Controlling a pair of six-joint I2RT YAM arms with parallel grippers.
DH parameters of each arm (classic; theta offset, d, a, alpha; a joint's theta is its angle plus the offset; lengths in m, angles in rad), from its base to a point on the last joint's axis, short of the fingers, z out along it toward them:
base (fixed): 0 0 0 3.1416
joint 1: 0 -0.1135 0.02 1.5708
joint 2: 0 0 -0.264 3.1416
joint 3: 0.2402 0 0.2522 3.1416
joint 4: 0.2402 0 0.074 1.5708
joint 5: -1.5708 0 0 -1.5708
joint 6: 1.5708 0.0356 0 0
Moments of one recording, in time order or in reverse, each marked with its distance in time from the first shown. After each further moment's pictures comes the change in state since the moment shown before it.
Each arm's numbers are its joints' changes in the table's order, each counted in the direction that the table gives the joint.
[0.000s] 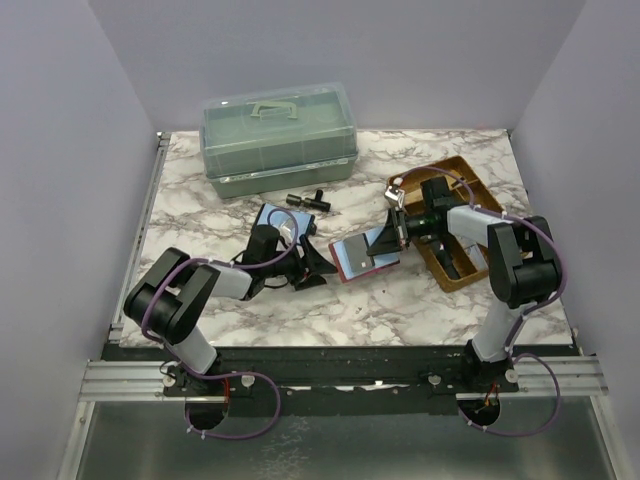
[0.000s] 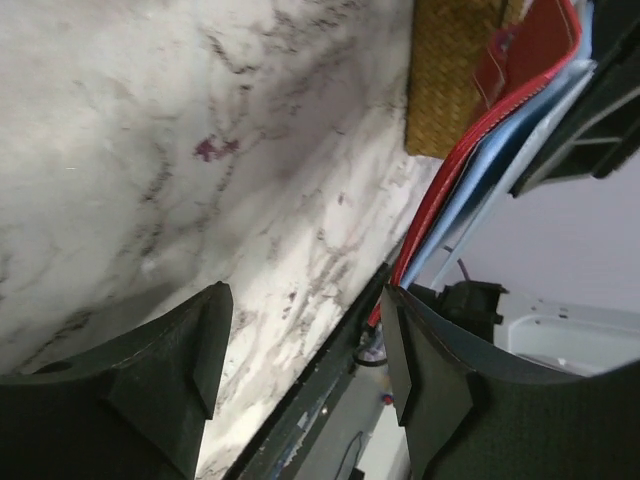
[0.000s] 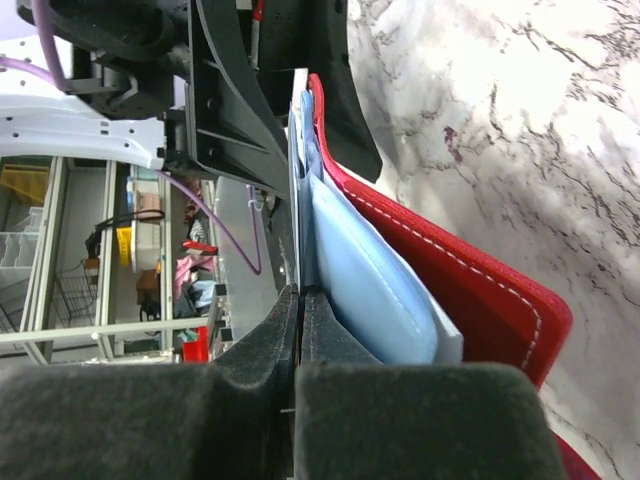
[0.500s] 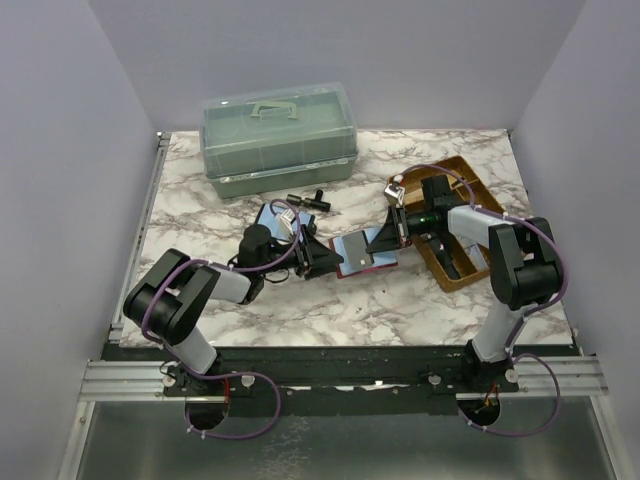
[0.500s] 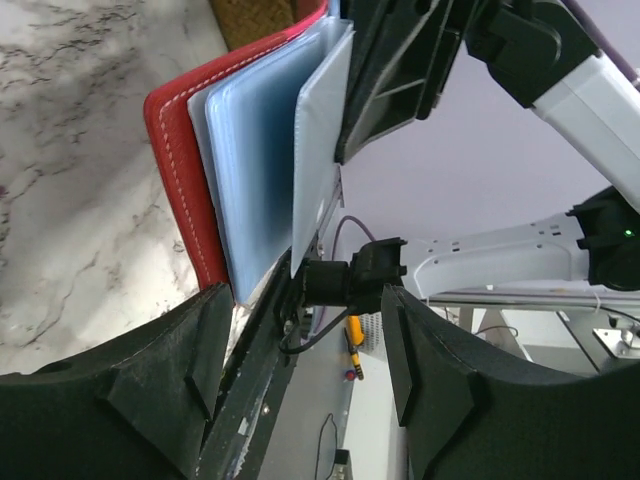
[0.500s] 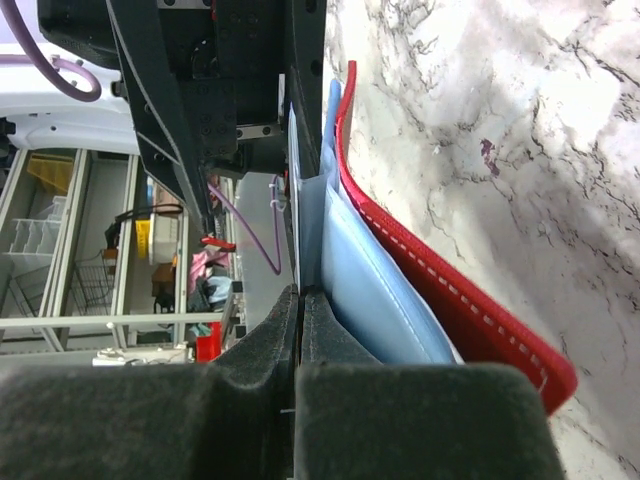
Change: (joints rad) left arm 0.000 -0.005 -0.058 -0.443 -0.151 -0.160; right arm 0.003 -0.017 0.000 -0.046 0.064 0.051
